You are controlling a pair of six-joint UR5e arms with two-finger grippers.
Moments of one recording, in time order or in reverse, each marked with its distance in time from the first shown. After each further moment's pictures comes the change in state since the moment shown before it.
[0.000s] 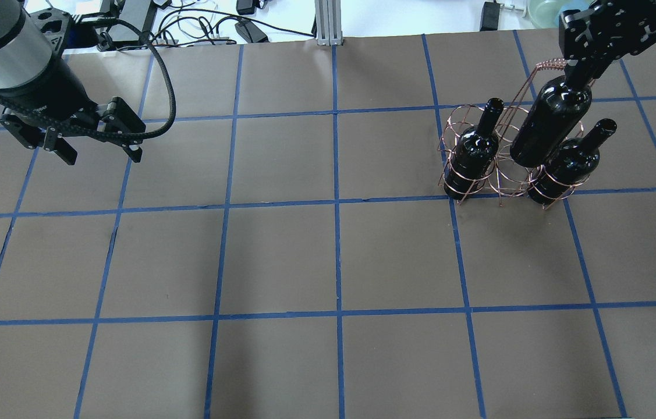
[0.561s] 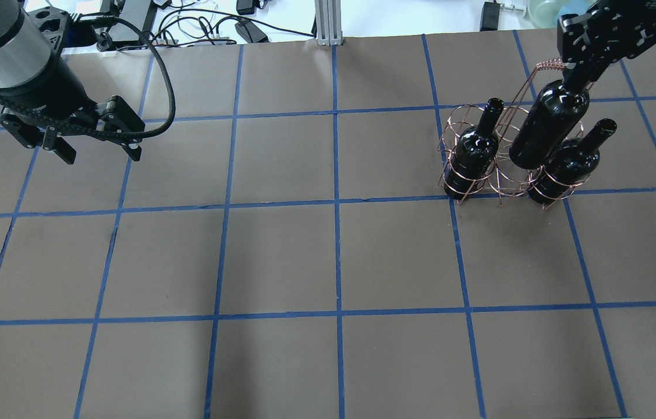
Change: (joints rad) left arm 0.001 -0.002 -0.001 0.018 0.000 -0.017; right arm -0.004 0.023 0.024 -0.024 0.003 0.009
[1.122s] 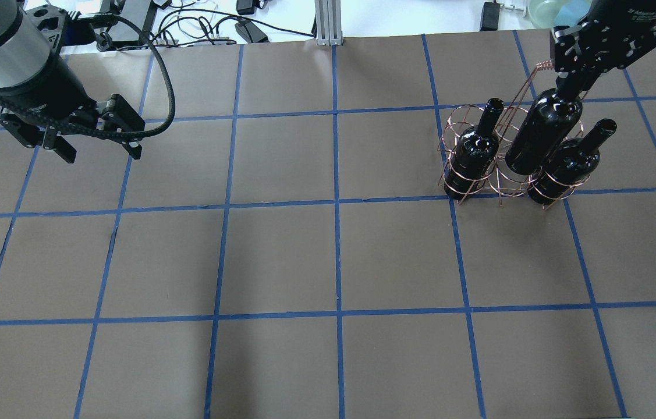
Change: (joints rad) left arm -0.001 0.008 -0.002 -0.008 -0.002 -0.002; right arm 0.000 0.004 0.017 -0.018 -0.001 0.002
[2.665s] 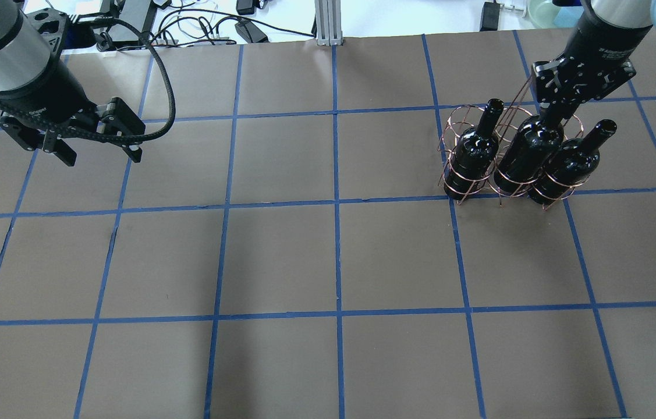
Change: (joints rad) left arm 0.000 0.006 -0.006 -0.003 -0.001 0.003; right arm 0.003 0.033 0.099 -0.071 -0.002 -0.001
